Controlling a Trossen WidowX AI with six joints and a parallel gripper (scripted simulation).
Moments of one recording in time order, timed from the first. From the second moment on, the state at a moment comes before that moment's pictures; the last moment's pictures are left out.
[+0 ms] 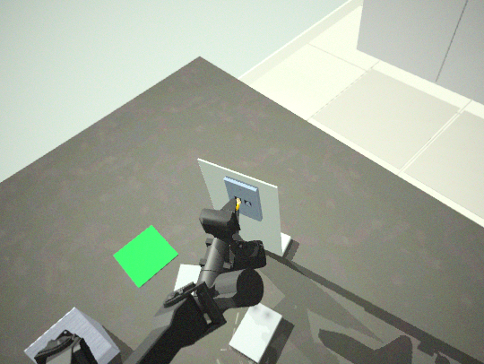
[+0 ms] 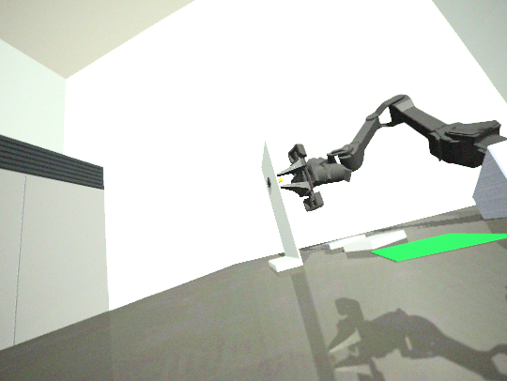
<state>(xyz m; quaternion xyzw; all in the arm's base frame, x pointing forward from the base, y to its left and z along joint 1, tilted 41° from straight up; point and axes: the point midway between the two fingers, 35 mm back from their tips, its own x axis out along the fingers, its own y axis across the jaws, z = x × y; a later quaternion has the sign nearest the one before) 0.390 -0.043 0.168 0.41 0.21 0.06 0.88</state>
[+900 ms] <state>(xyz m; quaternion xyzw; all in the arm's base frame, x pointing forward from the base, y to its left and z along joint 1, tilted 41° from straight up) 0.392 -0.042 0.170 0.41 0.21 0.07 0.88</state>
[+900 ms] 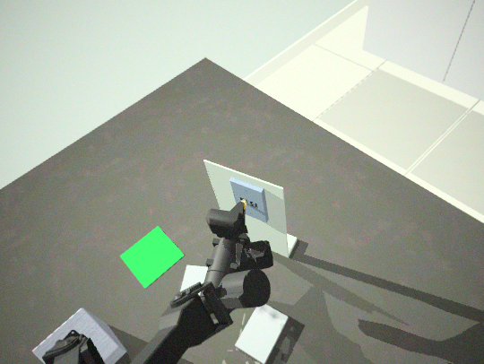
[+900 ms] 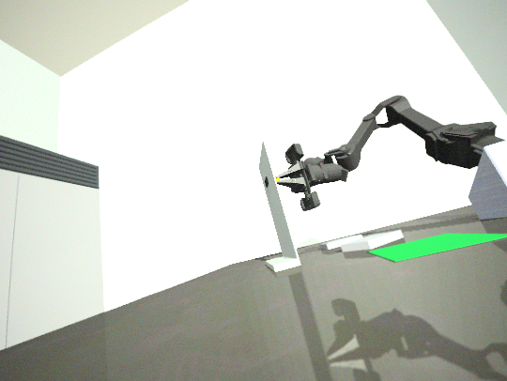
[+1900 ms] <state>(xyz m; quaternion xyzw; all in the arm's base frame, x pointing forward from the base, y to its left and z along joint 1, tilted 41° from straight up) 0.377 -0.044 0.173 0.41 0.21 0.06 0.88</state>
